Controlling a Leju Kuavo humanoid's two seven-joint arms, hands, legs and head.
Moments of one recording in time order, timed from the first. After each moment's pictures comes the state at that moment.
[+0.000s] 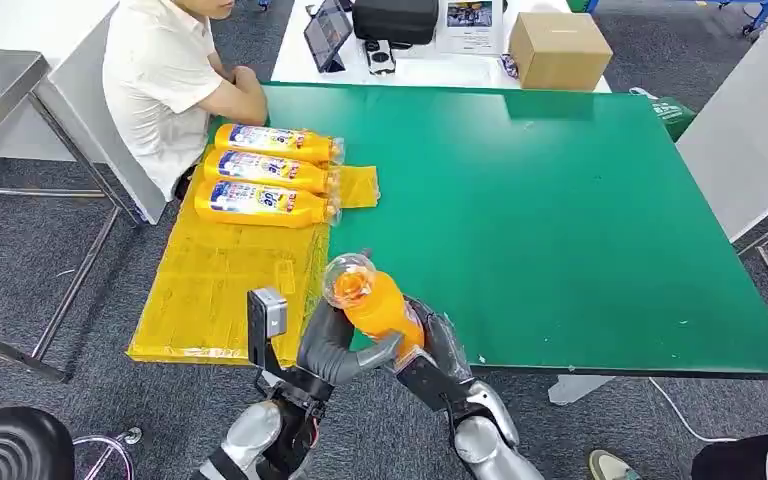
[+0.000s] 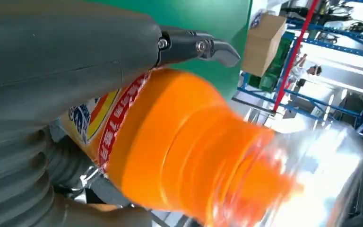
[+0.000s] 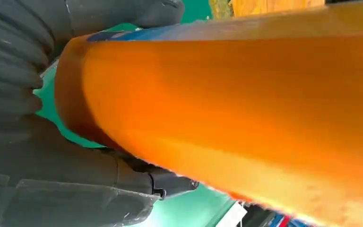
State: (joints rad) left arm -0.20 -0.17 -0.65 -1.34 0.41 0.11 -0.28; right arm -0.15 0.07 0.47 -1.08 0.44 -0.29 -0.54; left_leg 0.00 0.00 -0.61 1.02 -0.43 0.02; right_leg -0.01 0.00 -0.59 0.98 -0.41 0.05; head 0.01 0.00
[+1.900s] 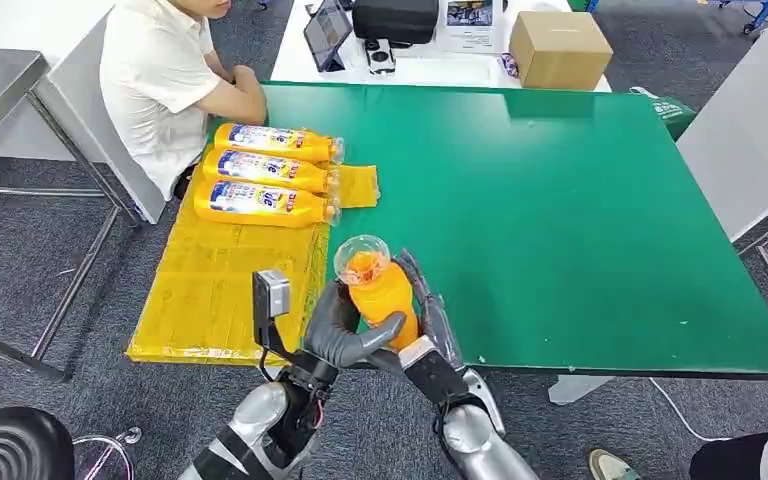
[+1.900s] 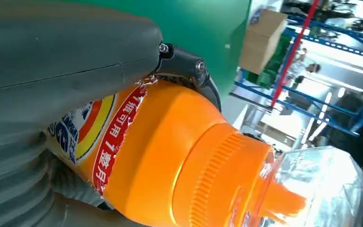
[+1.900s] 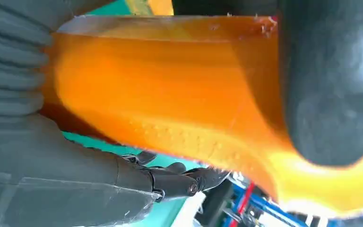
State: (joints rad) left arm -0.25 -0.19 -0.64 -1.27 0.48 0.09 -0.31; right arm -0.15 0.11 0.50 -1.20 0.28 -0.32 -0.65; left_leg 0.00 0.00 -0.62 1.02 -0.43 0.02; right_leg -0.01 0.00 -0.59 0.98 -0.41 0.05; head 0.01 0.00
